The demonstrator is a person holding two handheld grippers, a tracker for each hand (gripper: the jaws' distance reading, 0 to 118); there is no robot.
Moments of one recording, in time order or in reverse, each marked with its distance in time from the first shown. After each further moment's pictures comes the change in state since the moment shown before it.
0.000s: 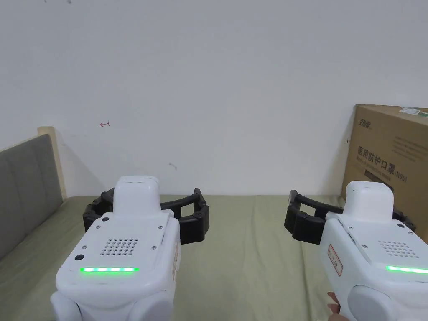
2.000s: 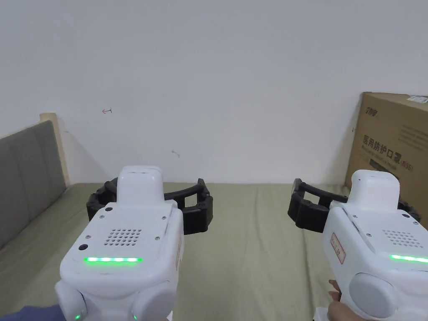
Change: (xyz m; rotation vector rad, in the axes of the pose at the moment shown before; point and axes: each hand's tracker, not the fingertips) left arm -0.001 -0.008 -0.003 -0.002 -0.004 0.000; right arm -0.001 -0.005 -0.005 -0.001 -0.007 -0.010
